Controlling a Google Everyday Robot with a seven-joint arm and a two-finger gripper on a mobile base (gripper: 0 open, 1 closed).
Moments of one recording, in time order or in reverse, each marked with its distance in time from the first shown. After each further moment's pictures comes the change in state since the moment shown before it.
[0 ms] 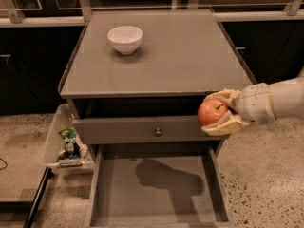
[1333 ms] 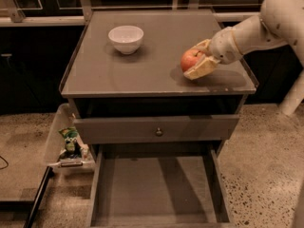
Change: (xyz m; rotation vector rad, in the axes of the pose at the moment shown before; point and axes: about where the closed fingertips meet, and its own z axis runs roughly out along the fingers) arm -0.046 -0.169 0.057 -0.046 0.053 0.021
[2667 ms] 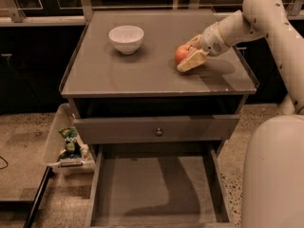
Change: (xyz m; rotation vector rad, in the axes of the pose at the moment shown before) arm 0.010 -0.054 0.029 0.008 0.048 0.079
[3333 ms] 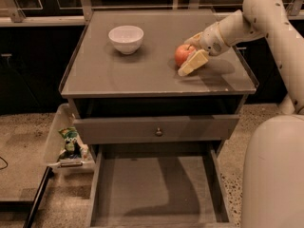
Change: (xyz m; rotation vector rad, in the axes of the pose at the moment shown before) arm 0.000 0.000 0.000 0.000 0.000 0.000
